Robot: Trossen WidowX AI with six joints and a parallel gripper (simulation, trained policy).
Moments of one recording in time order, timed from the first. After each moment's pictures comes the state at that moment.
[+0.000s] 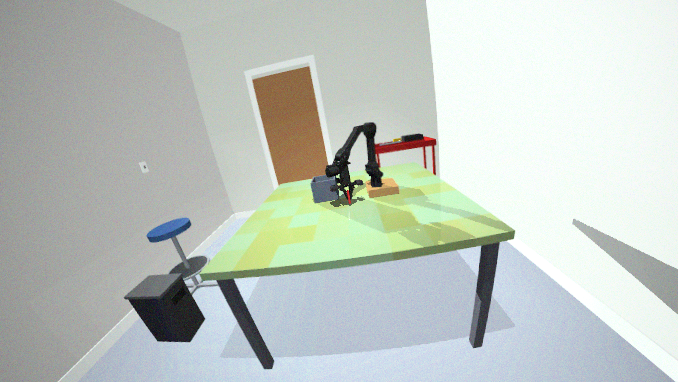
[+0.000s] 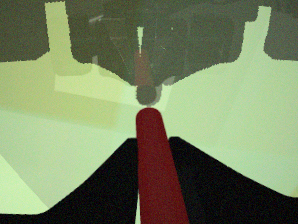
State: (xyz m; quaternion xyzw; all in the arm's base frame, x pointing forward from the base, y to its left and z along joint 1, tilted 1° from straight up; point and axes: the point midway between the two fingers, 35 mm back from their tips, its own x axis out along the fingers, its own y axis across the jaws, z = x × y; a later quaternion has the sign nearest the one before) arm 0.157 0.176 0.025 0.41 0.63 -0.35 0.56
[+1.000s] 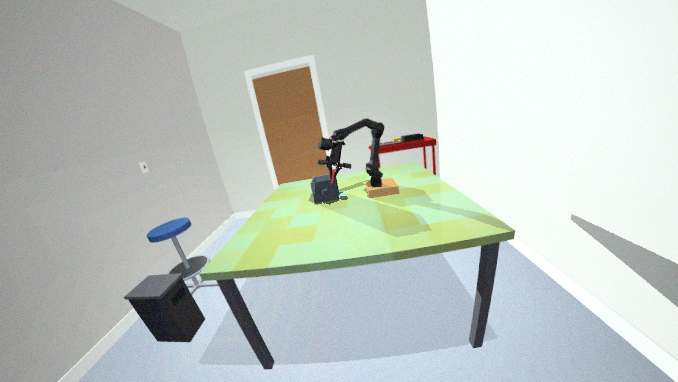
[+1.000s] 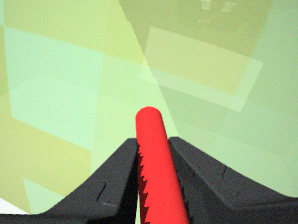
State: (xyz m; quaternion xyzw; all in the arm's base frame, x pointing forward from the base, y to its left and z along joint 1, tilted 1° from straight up) arm 0.225 0.167 0.157 0.51 0.57 -0.24 0.61
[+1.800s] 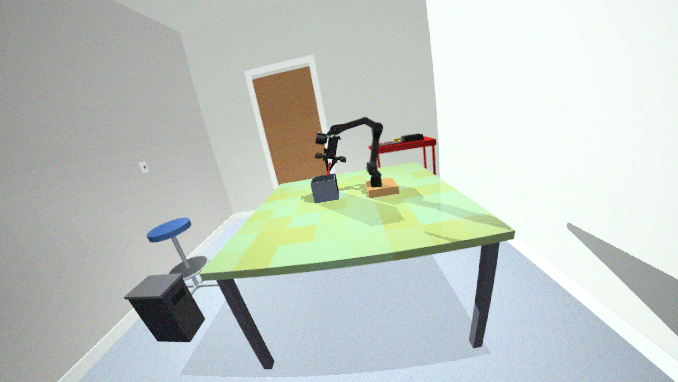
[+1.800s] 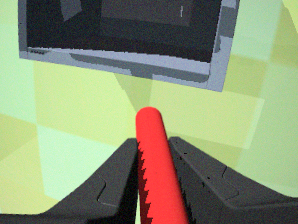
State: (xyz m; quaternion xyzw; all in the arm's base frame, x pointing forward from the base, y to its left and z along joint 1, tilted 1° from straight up) arm 0.269 0.077 0.182 0.50 0.50 -0.31 0.64
